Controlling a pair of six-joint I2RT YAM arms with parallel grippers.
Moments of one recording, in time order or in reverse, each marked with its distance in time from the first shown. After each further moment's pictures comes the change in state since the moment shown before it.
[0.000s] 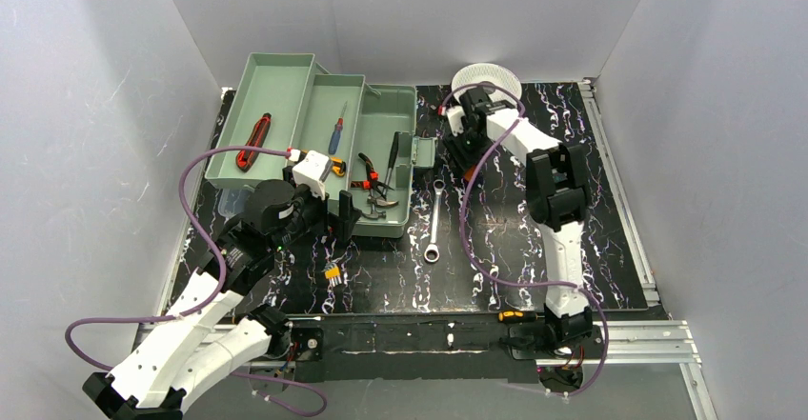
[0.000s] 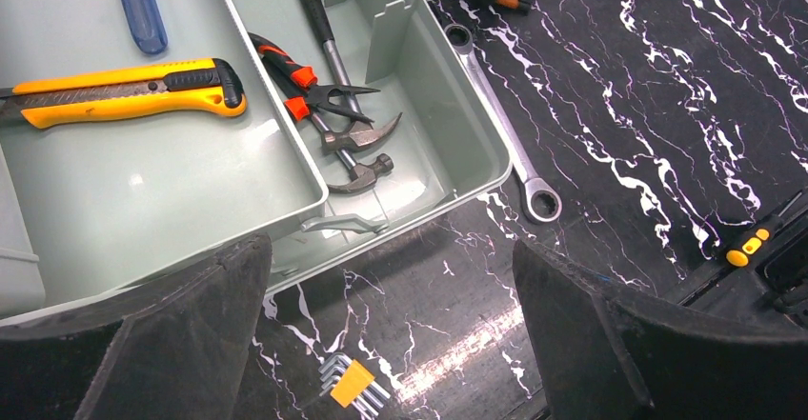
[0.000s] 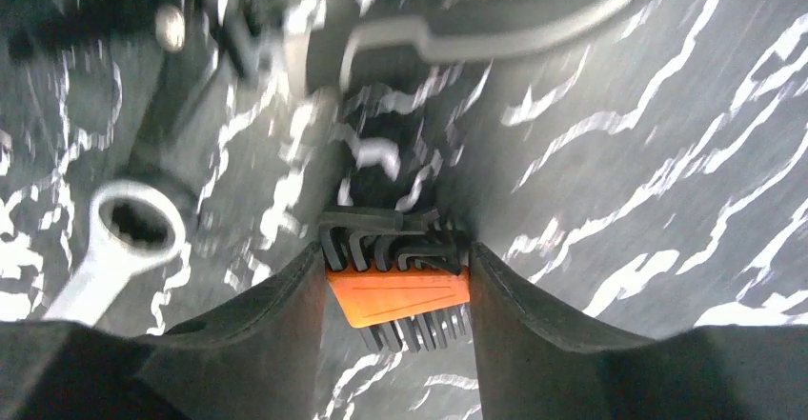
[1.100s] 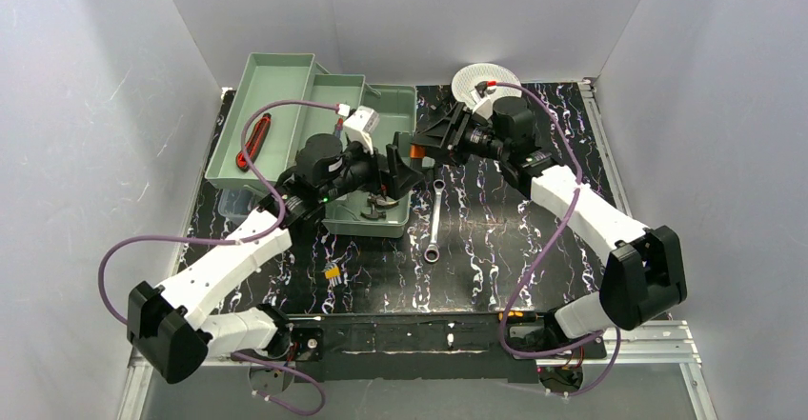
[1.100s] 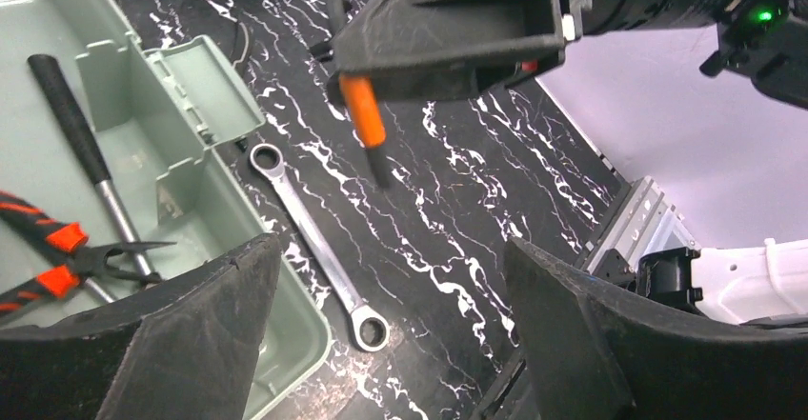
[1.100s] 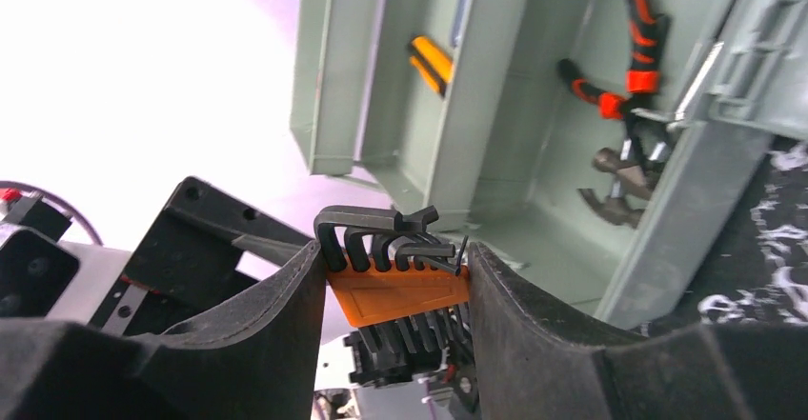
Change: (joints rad) left arm -0.049 0.406 0.130 0.430 0.254 -0.267; right arm 0.104 -0.822 -0.745 0.844 -0.429 1.328
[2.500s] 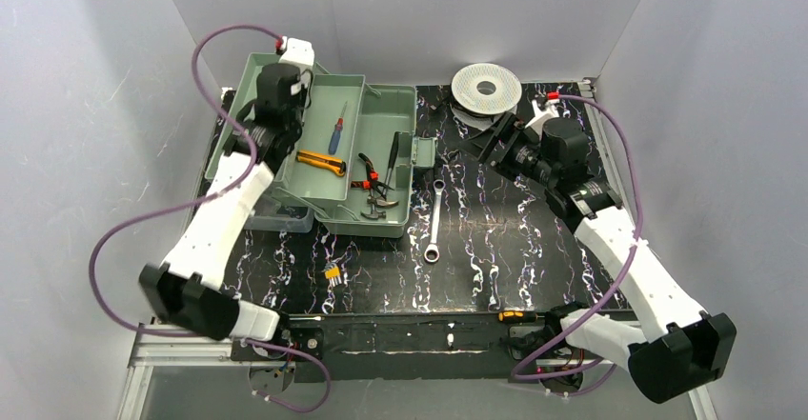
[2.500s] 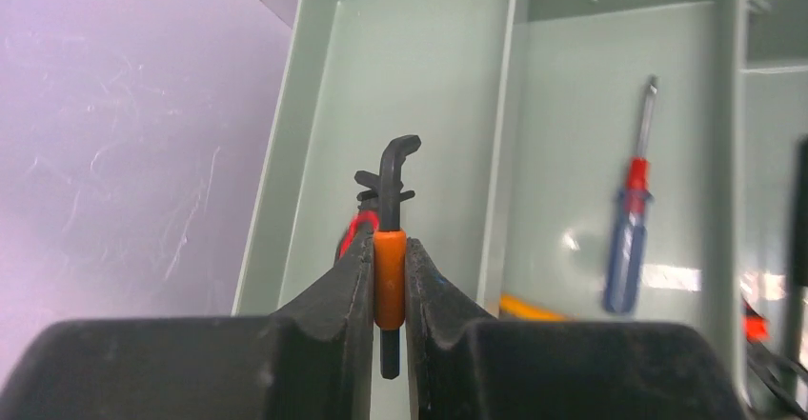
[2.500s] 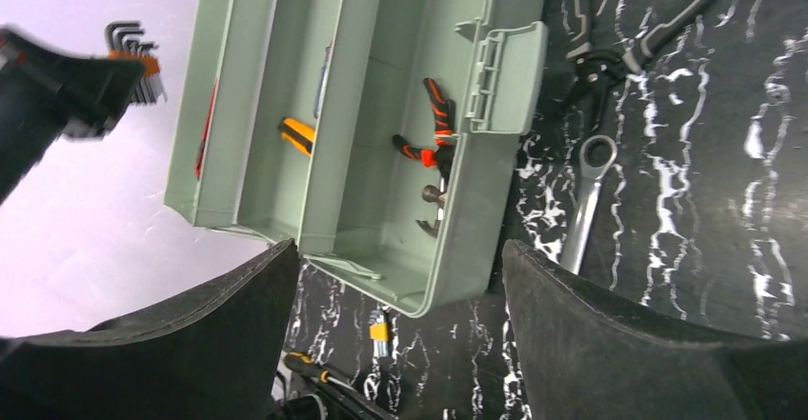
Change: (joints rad) left arm 0.325 0.269 0.534 -0.431 -0.769 0.599; right arm -0.085 -0.382 -0.118 -0.286 0.291 -0.208
